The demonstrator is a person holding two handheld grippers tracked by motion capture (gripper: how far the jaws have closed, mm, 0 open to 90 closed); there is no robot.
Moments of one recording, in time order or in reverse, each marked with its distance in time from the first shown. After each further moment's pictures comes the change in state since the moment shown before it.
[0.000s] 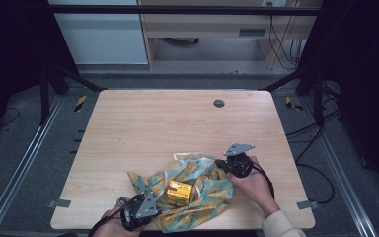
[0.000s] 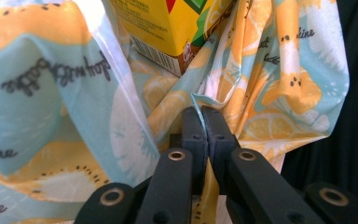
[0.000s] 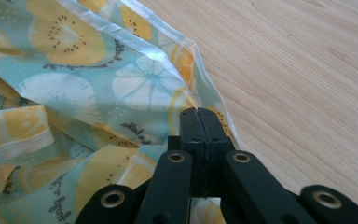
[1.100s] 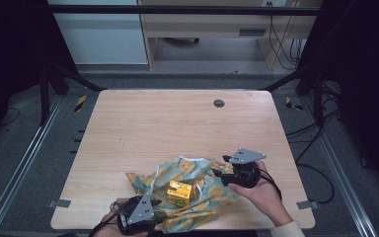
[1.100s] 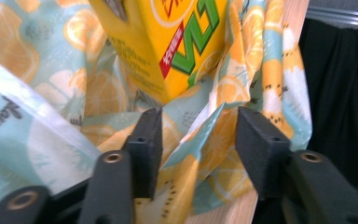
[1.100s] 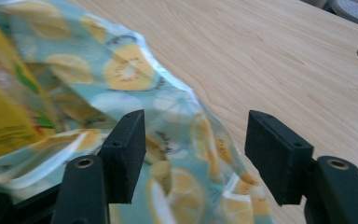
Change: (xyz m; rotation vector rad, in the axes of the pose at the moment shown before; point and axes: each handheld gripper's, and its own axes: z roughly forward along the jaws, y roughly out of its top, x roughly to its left) left arm -0.011 0.005 -0.019 -0.195 0.041 -0.034; right arm 0.037 0.010 -0.053 -0.136 -0.022 -0.052
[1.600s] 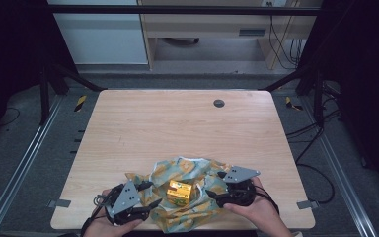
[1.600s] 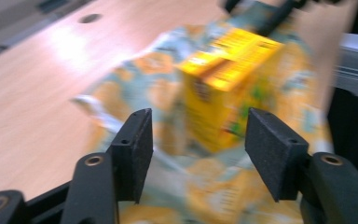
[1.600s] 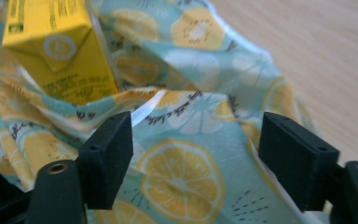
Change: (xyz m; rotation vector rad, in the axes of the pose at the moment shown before) left arm 0.029 0.019 -0.033 -0.154 0.176 -0.098; right arm 0.038 -0.022 -0.001 0.055 0.094 -0.022
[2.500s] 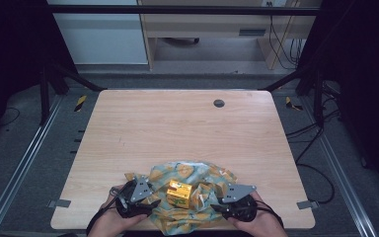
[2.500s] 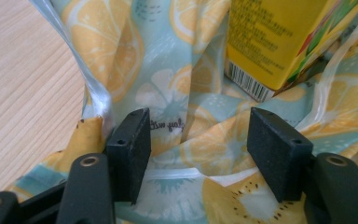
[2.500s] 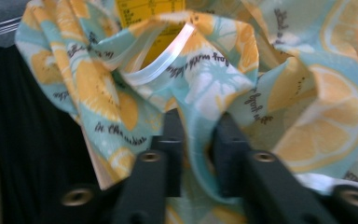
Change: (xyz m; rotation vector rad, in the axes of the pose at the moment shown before) left arm 0.006 -0.031 0.044 0.294 -0.034 0.014; right arm 0.020 -0.032 -0.004 0.120 0.116 -0.089
